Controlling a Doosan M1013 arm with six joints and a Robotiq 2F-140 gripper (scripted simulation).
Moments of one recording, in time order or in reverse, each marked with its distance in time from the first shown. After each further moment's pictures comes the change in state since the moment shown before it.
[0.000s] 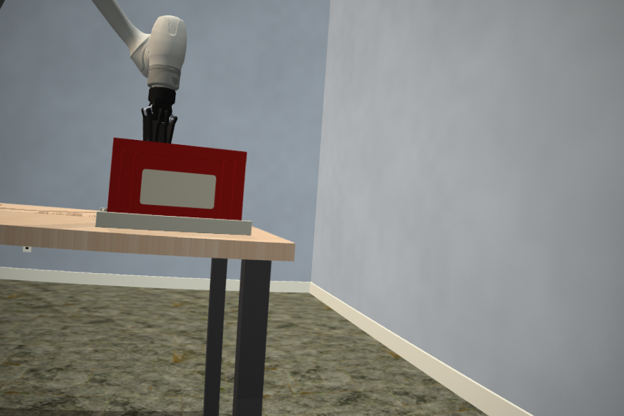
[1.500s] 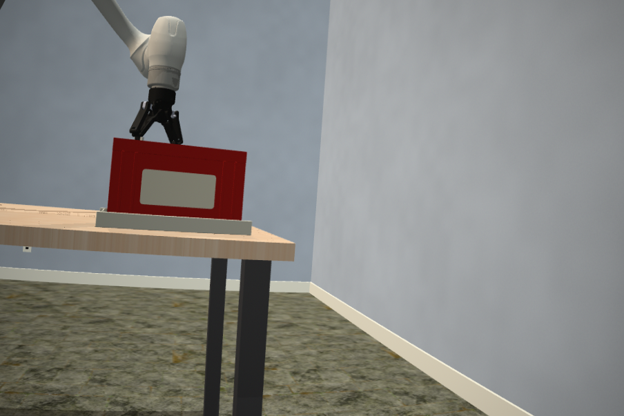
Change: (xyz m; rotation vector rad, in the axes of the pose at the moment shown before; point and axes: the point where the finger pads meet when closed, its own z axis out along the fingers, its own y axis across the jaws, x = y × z) arm 0.000 0.000 0.002 0.000 0.000 0.000
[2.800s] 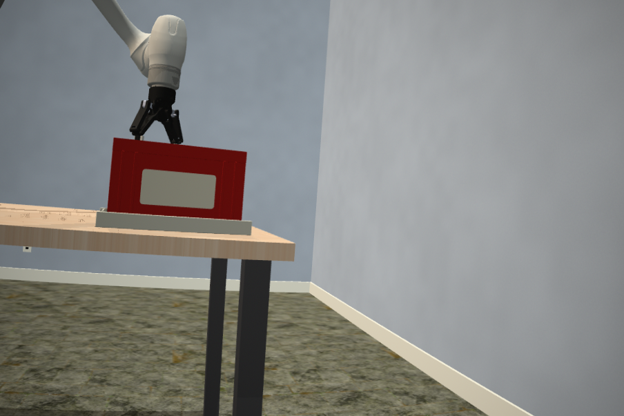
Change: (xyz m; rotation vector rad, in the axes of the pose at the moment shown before) arm 0.000 0.000 -0.003 0.000 0.000 0.000
